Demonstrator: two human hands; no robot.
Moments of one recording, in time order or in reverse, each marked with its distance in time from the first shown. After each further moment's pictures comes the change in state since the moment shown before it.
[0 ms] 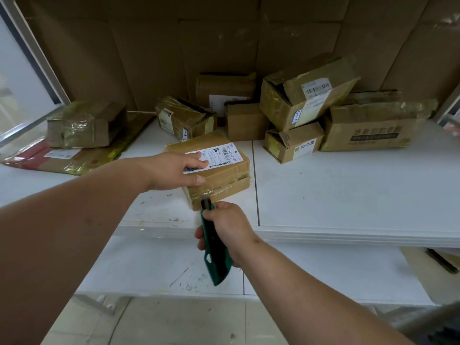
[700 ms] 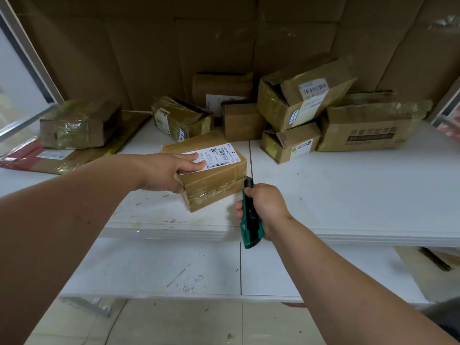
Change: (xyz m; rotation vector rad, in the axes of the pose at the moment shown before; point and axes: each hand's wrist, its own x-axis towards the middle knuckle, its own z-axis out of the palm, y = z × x) left_hand 0.000 -0.005 -0.009 0.167 -0.128 -0.005; right_hand 0.013 -0.031 -0.062 0.075 0.282 0.003
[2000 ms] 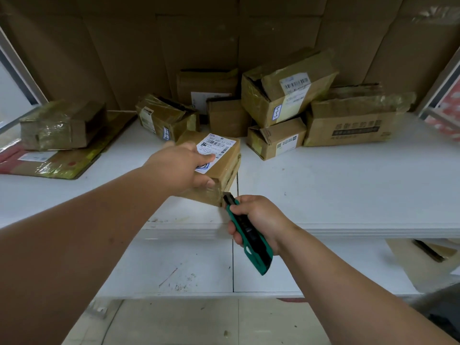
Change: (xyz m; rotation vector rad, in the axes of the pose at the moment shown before) left_hand 0.028 0.063 0.019 0.309 0.349 -0.052; right_hand -0.017 0.011 -0.039 -0.127 -0.334 0.028
